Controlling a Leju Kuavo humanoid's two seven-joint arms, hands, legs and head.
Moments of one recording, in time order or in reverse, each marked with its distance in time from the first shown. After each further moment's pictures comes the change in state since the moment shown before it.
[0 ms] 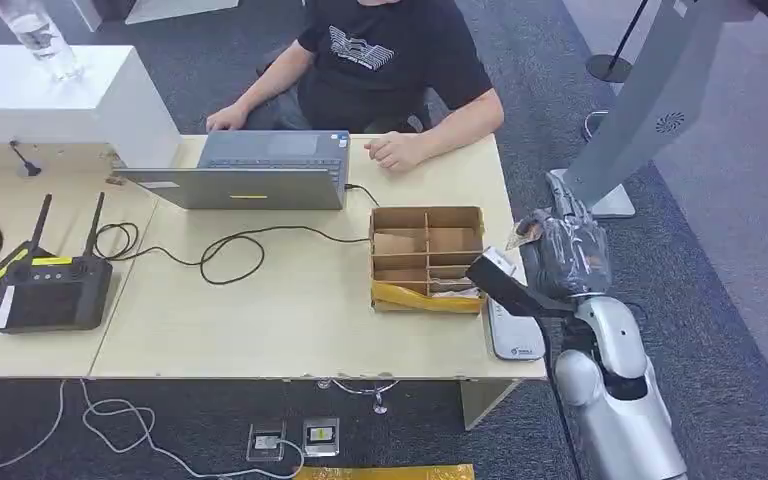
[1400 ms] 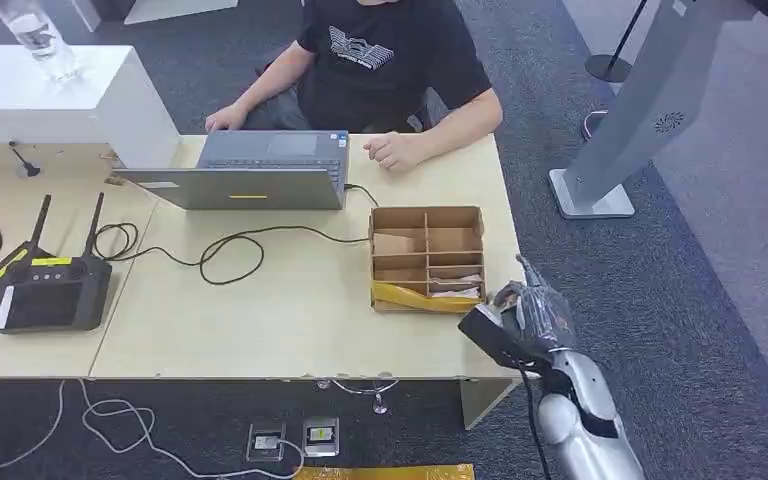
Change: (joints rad) left arm 0.001 0.003 0.001 0.000 0.021 0.000 0.014; right arm 0.111 0.037 -0.024 0.241 -0.135 -0.052 -0.072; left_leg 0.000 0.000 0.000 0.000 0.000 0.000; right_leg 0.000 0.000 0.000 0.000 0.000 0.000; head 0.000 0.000
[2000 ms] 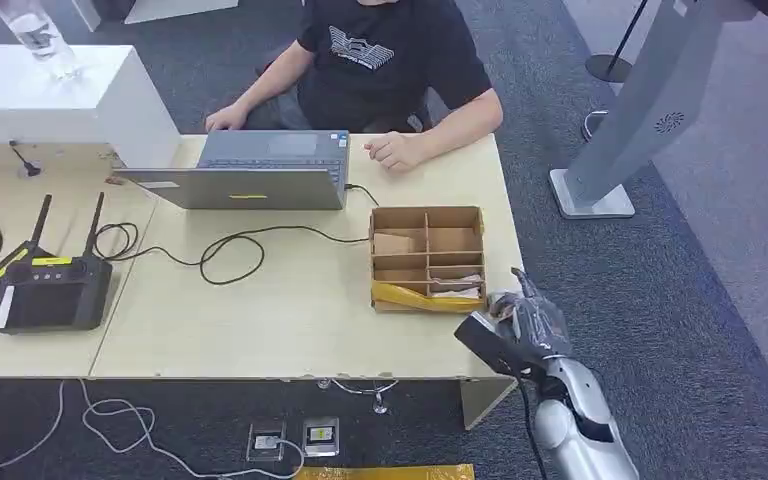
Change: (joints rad) left arm 0.000 -0.002 0.000 -0.002 0.000 0.000 0.005; right arm 0.002 0.008 0.001 0.071 -0.007 0.015 -0.005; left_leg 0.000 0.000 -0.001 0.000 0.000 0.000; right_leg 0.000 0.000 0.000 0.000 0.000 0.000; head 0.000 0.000
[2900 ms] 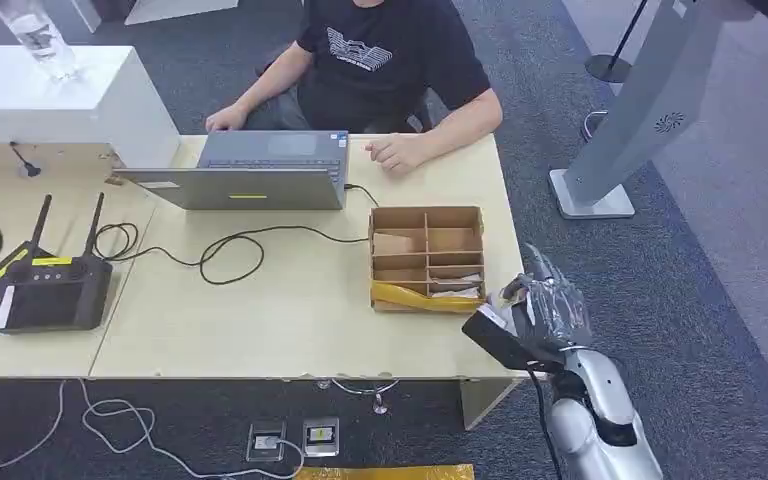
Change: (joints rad) left arm 0.000 -0.010 0.000 -0.003 -0.005 0.000 -0.005; right arm 0.043 -0.045 0.003 -0.223 0.070 0.037 0.026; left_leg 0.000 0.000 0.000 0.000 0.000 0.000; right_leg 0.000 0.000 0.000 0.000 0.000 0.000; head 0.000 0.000
